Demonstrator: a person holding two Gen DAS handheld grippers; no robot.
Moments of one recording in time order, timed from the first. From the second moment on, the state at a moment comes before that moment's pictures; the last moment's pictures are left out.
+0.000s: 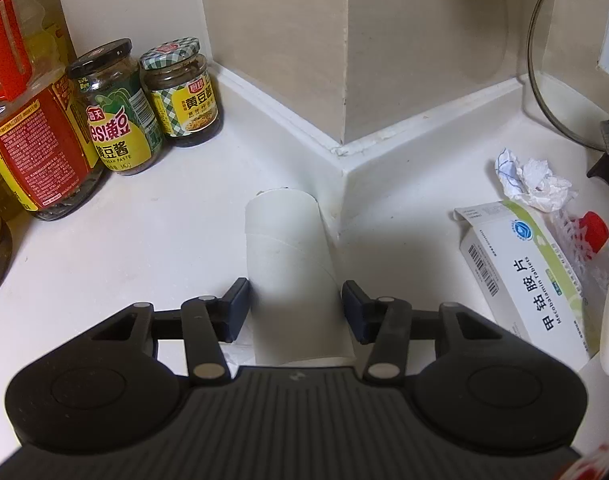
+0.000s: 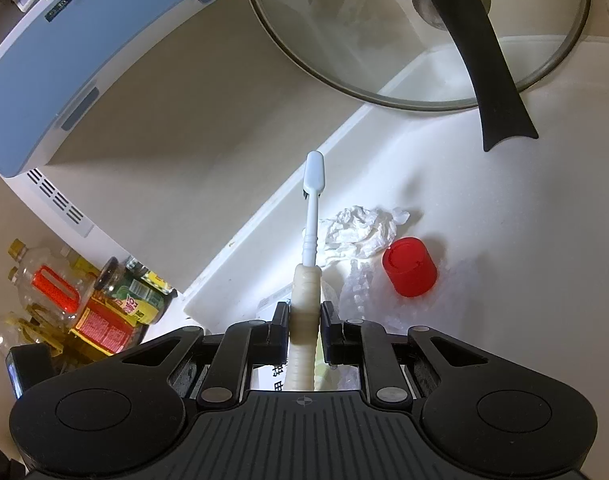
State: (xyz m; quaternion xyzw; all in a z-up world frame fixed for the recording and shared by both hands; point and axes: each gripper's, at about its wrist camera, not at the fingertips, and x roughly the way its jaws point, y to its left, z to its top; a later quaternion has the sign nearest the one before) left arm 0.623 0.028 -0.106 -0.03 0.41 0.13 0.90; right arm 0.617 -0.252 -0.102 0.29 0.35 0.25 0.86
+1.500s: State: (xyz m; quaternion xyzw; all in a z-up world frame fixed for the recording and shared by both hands) left arm 0.340 0.021 -0.038 -0.07 0.33 0.02 0.94; right arm 0.381 -0.231 -0.065 0.27 0.35 0.29 0.85
